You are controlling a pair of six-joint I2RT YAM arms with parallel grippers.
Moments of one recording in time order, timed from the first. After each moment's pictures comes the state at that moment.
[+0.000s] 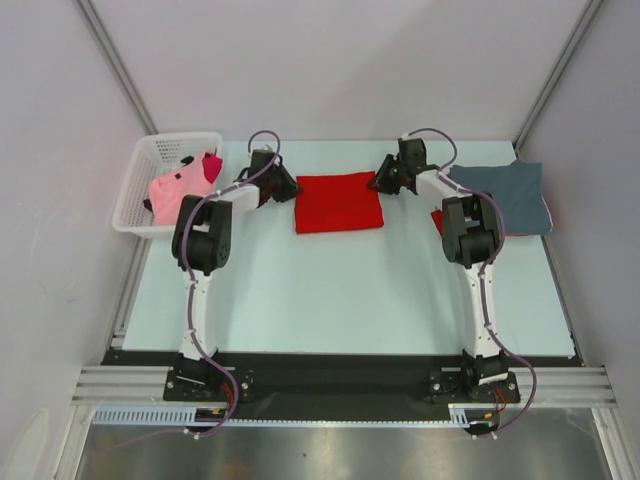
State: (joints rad) left arm -0.23 2.31 1.64 -0.04 0.23 -0.77; right arm 0.22 2.44 1.91 -0.20 -0.33 0.65
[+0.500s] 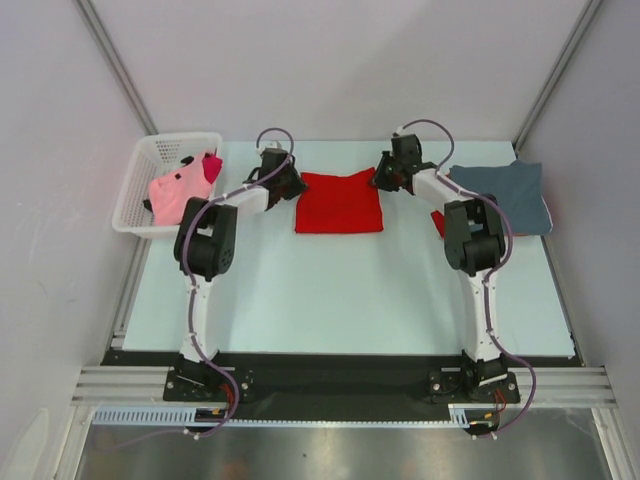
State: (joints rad) left arm -0.29 2.29 1.63 0.02 0.10 -0.77; right arm 0.27 2.36 1.87 -0.22 -0.15 0.58
